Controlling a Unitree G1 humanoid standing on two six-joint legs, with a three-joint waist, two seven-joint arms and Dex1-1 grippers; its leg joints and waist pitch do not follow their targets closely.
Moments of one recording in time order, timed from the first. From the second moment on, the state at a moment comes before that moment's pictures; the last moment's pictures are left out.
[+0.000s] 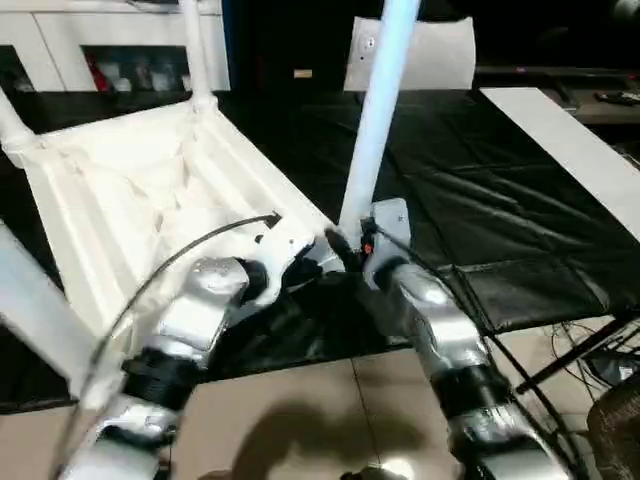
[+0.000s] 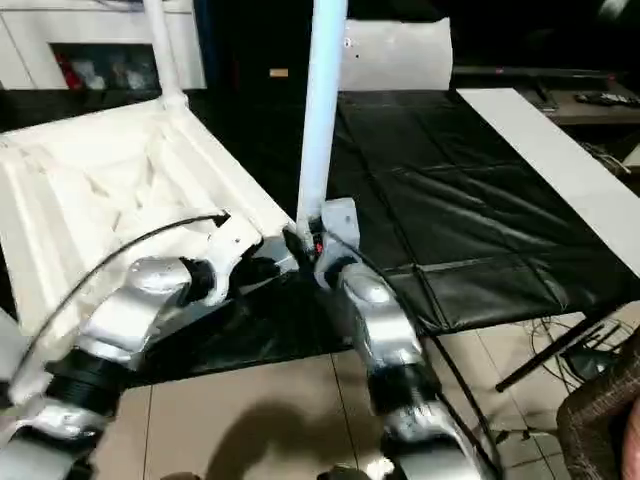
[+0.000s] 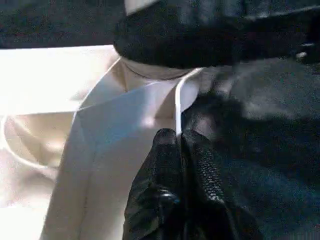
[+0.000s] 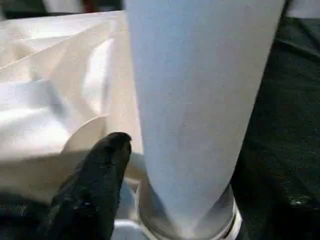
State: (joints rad) left arm -0.50 0.27 -0.22 0.29 0.10 0.41 -0.82; right arm -0.46 0.03 0.05 0.46 0.05 0.15 0.41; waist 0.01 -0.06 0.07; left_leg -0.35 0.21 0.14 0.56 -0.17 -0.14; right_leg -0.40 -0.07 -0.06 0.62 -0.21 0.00
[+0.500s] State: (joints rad) left arm -0.54 0.43 -0.26 0.40 0.07 0.15 -1.05; right arm -0.34 -0.24 0.09 0.29 0.19 0.15 0.88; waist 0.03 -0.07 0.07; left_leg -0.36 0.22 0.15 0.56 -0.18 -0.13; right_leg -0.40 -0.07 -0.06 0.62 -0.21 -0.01
